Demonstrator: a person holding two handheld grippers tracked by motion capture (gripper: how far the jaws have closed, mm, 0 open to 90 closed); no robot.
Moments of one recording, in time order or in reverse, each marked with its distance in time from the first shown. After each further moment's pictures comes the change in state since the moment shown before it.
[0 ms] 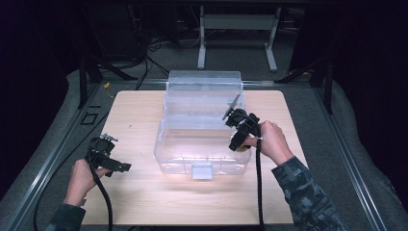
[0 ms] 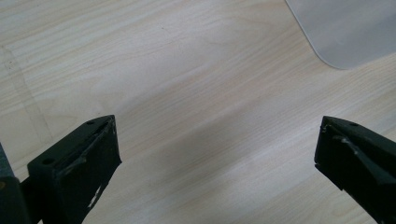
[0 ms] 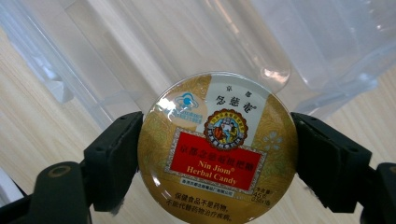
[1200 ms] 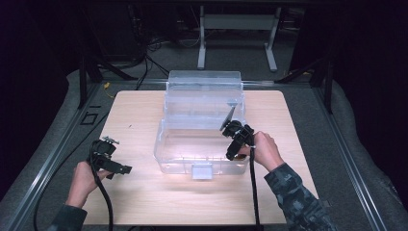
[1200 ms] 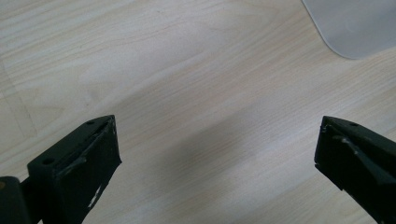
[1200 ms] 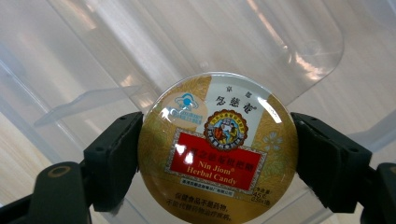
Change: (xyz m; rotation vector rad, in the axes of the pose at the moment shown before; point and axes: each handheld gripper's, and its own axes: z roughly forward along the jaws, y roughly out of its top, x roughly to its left) left arm 0.001 -0.005 0.011 0.026 -0.015 -0.012; right arm 0.001 -0.005 0.056 0.092 0.044 0.053
